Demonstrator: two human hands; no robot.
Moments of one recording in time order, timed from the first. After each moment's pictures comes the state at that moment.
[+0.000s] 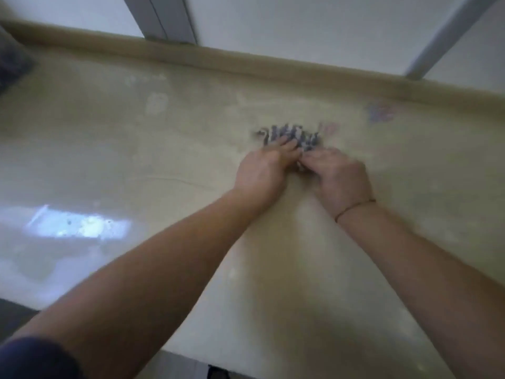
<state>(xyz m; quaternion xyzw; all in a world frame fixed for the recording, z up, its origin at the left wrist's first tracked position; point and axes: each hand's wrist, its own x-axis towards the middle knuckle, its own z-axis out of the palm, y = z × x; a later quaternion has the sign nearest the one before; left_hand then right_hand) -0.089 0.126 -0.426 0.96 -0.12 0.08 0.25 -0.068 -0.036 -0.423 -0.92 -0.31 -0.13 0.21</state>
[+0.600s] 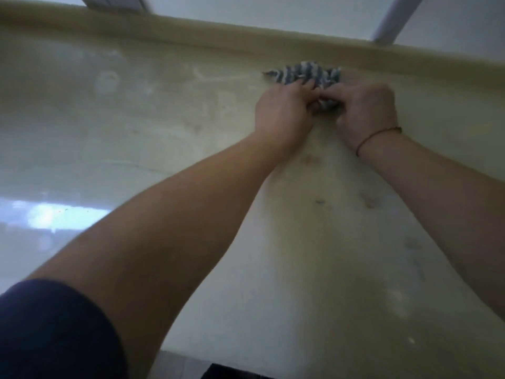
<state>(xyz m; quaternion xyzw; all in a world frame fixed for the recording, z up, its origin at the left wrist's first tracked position) 0.004 0.040 -0.434 0.97 -0.06 0.06 0.21 0.025 -0.108 -0.411 -0.96 -0.20 -0.04 0.19</state>
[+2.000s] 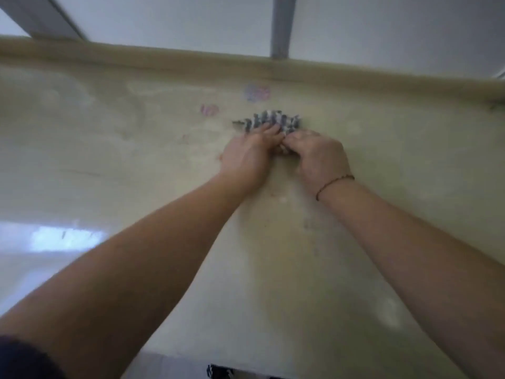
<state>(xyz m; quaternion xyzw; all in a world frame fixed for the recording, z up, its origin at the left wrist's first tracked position) -0.065 -0.062 -0.423 0.97 -0.11 0.03 0.22 -0.052 -0.221 -0.416 -0.95 -0.26 -0.05 0.18</state>
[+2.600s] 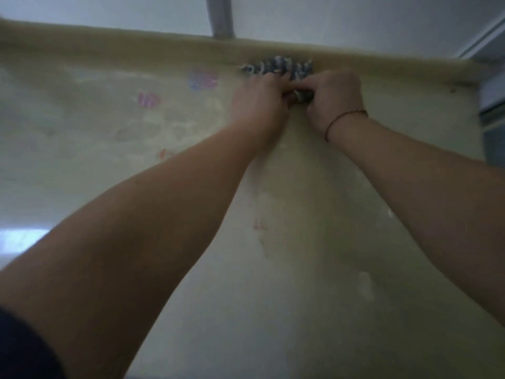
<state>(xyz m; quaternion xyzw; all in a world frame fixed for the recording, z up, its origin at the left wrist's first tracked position) 0.034 -0.164 -0.429 0.98 -0.05 0.03 0.20 0.046 -0.303 -0.404 -0.98 -0.17 -0.01 0.12</state>
